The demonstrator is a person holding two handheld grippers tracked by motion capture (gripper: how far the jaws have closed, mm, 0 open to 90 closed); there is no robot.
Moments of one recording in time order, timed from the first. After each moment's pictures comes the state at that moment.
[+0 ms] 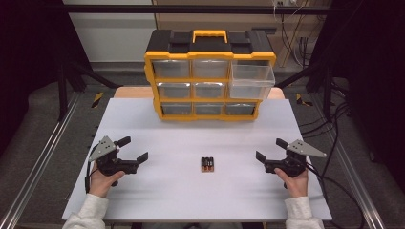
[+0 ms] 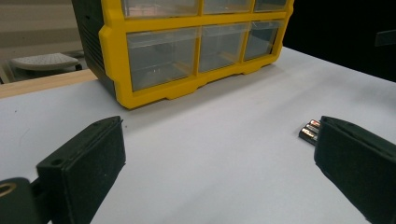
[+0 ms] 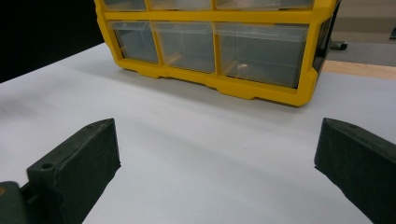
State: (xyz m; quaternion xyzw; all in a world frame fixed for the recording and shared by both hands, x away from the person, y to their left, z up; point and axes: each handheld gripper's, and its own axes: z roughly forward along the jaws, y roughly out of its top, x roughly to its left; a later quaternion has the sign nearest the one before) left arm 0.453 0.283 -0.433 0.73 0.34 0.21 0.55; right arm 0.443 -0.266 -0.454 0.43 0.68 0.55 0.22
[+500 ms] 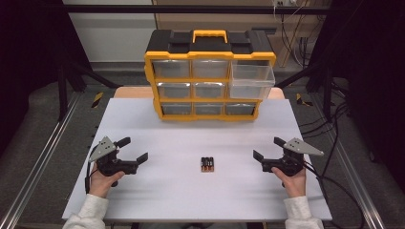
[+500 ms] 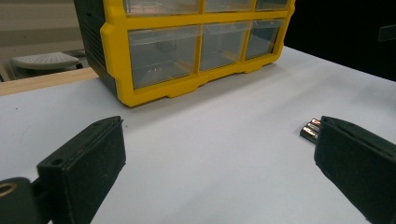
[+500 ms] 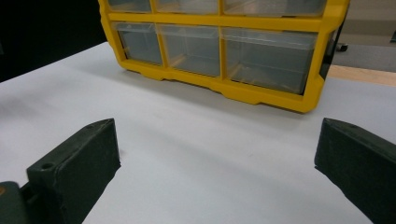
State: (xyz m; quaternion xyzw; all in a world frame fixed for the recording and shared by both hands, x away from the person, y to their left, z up) left arm 0.452 0.284 -0.436 0.73 0.35 0.21 0.55; right arm 0.443 -0.255 -0.444 0.42 0.69 0.55 0.23
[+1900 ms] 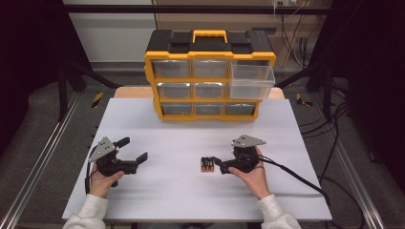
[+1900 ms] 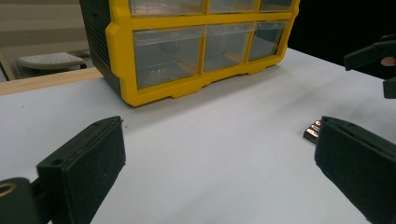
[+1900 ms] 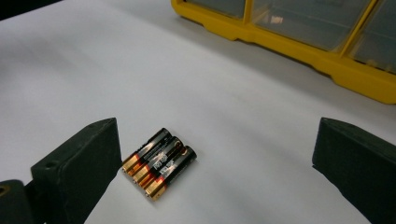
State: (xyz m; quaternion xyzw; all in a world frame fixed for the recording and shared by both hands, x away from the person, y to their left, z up) left arm 0.451 0.285 -0.436 0.73 0.35 0.22 0.55; right arm 0.466 -0.138 -0.450 0.38 0.79 0.46 0.17
